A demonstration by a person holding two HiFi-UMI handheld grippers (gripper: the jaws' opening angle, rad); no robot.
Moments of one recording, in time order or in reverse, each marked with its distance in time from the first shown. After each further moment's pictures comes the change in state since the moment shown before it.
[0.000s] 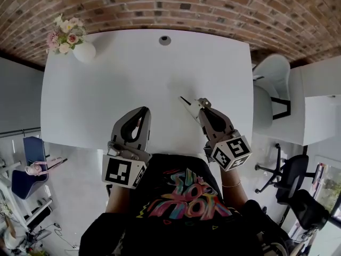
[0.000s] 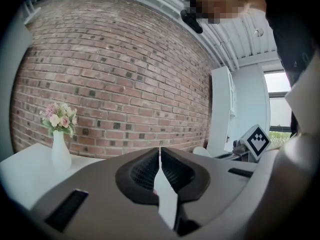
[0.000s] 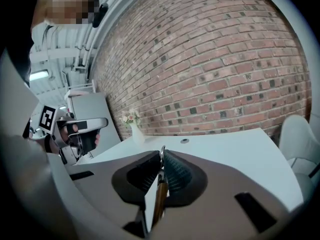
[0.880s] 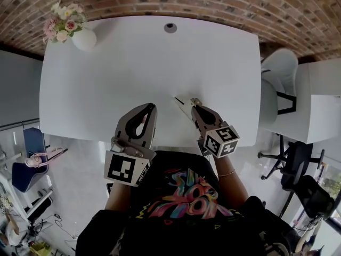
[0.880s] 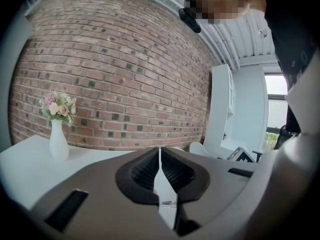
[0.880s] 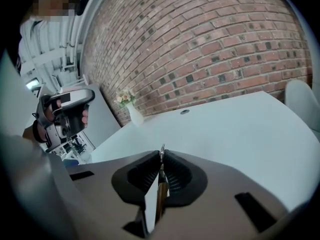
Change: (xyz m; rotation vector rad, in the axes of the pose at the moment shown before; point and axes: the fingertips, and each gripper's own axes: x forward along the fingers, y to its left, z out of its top) left arm 0.004 -0.004 -0.030 -0.041 0.064 -0.021; right arm 0.044 -0.008 -0.105 0.129 0.191 0.029
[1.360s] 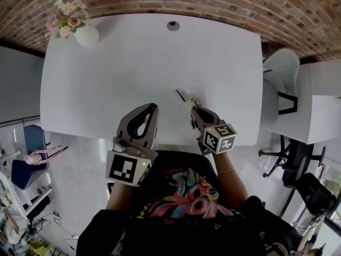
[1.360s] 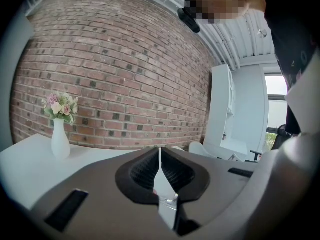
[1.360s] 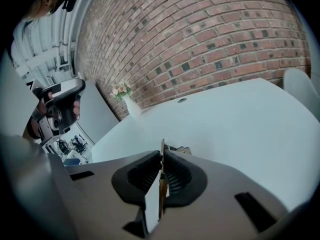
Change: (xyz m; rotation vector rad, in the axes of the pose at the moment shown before) left arm -0.012 -0.002 -0.007 -0.003 0.001 0.000; right arm 0.012 -0.005 -0.038 0.050 0.076 -0.010
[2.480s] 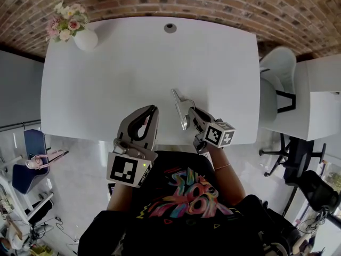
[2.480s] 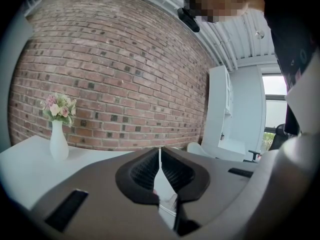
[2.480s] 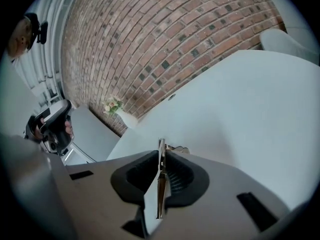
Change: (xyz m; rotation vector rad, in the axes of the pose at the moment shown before) left arm -0.010 -0.004 0.004 0.010 -0.013 -0.024; right arm 0.009 -0.008 -0.017 0.298 -0.067 0.053
